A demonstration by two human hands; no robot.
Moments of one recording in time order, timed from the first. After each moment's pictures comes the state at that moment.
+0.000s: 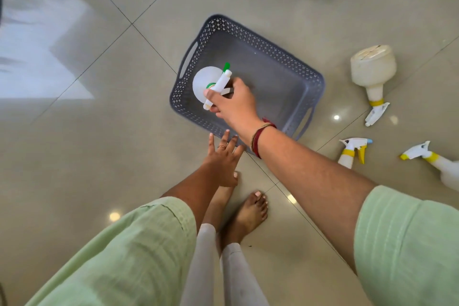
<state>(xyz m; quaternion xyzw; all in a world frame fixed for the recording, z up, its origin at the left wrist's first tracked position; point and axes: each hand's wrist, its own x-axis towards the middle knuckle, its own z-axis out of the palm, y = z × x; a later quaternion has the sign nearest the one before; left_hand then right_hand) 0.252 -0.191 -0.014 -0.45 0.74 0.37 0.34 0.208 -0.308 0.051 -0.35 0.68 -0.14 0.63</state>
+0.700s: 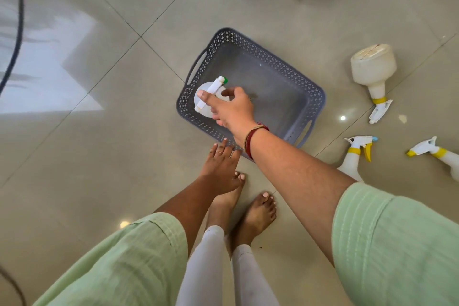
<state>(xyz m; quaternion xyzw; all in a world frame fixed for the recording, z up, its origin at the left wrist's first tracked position) 0.272 -0.174 0.001 -0.53 0.72 0.40 0.22 0.223 -0.303 0.063 -0.27 0.71 -0.15 0.63</state>
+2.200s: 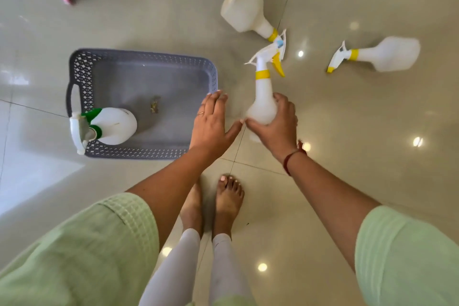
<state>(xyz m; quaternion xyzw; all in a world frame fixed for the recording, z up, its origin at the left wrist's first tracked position) 0.099 -0.239 0.021 -0.51 0.75 0.42 0.03 -0.043 -0.181 0.034 -0.30 0.88 -0.17 0.32</state>
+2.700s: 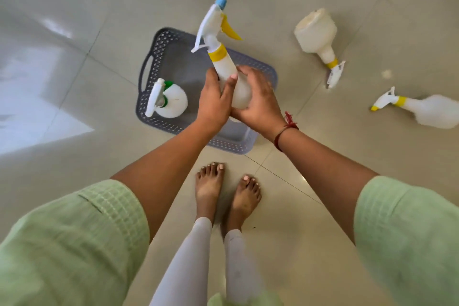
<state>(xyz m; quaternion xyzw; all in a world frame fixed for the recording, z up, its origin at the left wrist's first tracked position) 0.182 -0.300 0.066 -0.67 0.47 0.53 -0.22 0.072 -0.283 0.074 -0.58 0.68 -0.21 0.41</state>
